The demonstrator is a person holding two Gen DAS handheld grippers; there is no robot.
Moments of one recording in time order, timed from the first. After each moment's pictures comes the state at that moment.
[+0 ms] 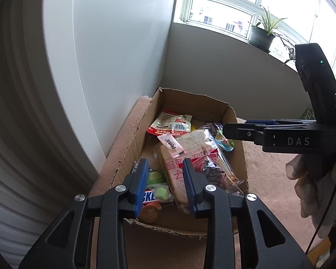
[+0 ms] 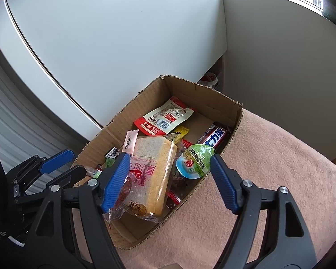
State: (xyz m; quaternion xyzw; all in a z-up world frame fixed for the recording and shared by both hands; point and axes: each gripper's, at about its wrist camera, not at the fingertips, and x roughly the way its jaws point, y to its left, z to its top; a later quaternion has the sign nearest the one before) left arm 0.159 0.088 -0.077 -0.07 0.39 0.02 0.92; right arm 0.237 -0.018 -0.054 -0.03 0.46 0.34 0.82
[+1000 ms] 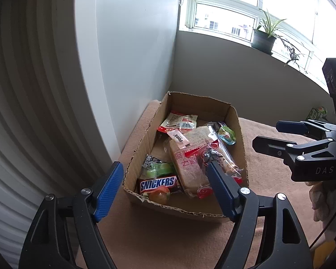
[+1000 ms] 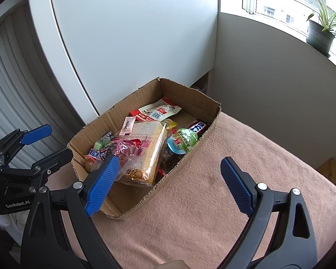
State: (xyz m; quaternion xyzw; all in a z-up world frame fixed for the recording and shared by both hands) left arm 0.129 0.083 -0.069 -0.05 0.37 0.05 0.93; right arm 0.178 -0.035 -0.028 -0.10 0.40 0.29 0.86
